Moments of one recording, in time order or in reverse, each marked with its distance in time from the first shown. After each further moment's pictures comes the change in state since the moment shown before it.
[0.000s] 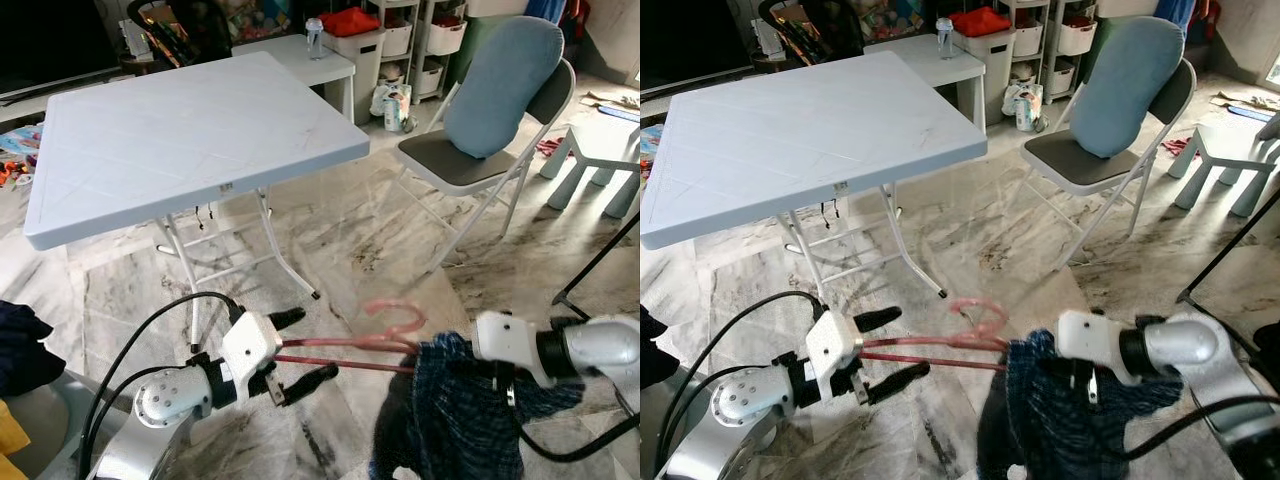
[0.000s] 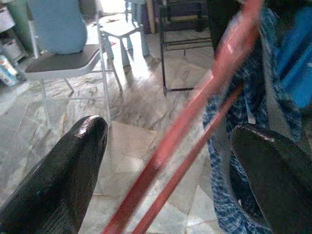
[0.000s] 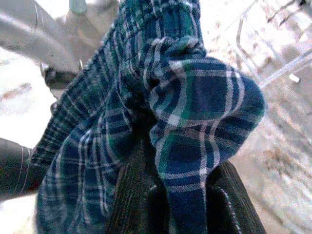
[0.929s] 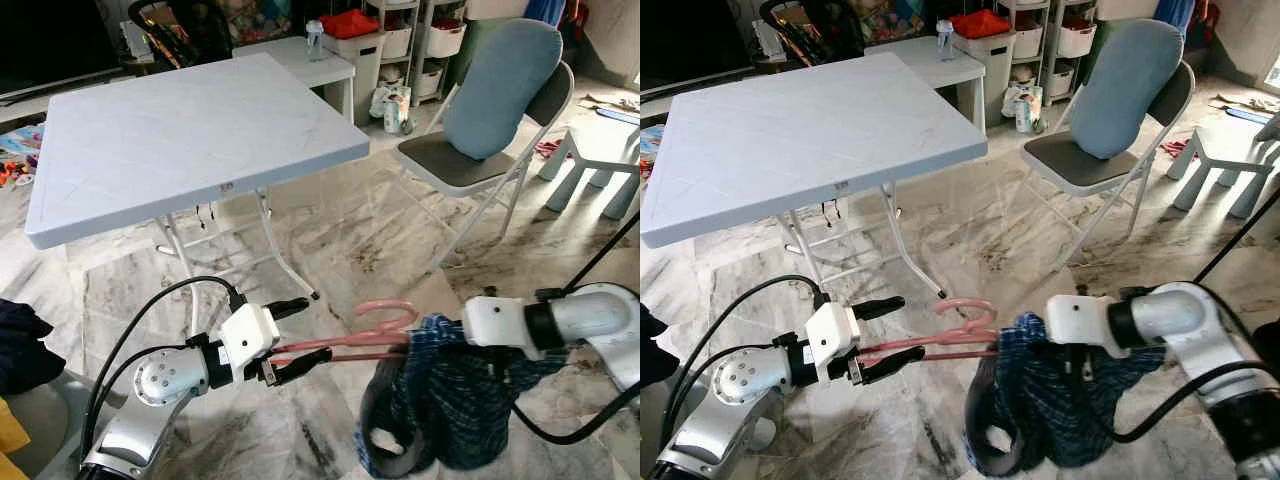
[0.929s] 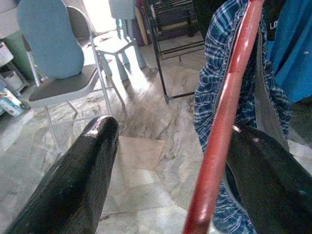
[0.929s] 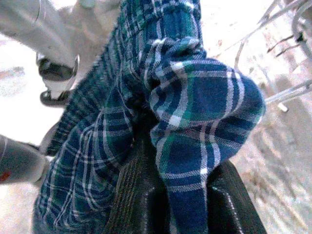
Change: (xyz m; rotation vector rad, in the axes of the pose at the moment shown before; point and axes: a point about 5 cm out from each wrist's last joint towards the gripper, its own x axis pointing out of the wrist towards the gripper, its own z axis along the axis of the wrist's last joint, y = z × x) left arm 0.004 0.021 0.002 0.108 -0.044 -0.033; right arm 0.008 -0.022 0.015 -0.171 -0.019 0.040
